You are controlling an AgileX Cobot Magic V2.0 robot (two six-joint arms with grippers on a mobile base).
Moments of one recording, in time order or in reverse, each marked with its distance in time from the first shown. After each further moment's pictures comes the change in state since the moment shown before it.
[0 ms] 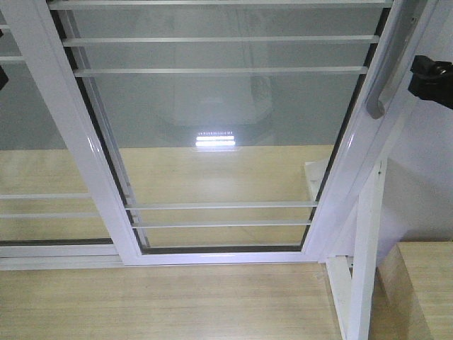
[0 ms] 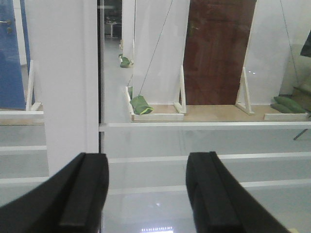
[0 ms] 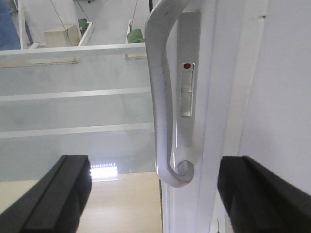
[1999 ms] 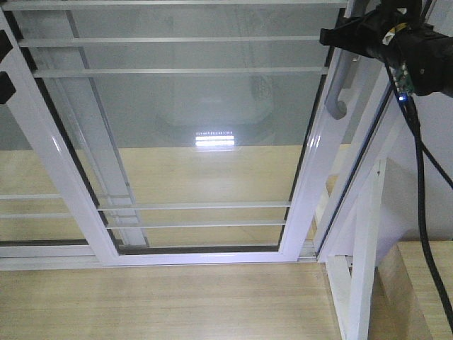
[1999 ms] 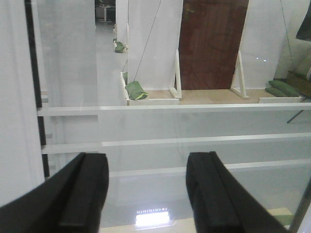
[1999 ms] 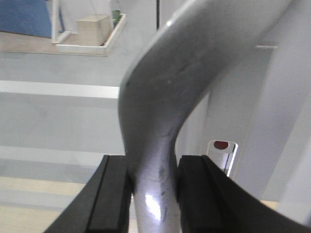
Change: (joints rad) left arm 0.000 0.000 0.000 0.000 0.064 0.002; right arm 0.165 0.584 -0.525 -0.007 -0.060 -0.036
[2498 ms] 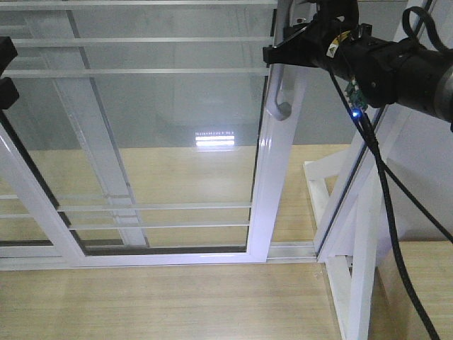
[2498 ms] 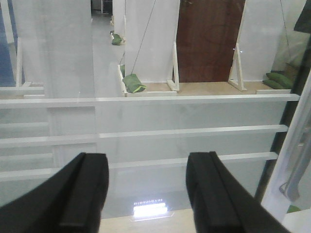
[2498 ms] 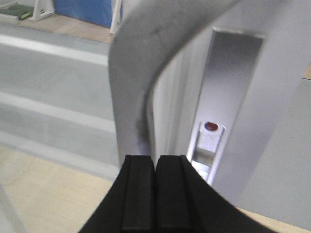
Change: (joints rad) left arm 0.000 0.000 0.000 0.000 0.029 0.000; right arm 0.156 0.001 -0.002 -0.066 0.009 -0.003
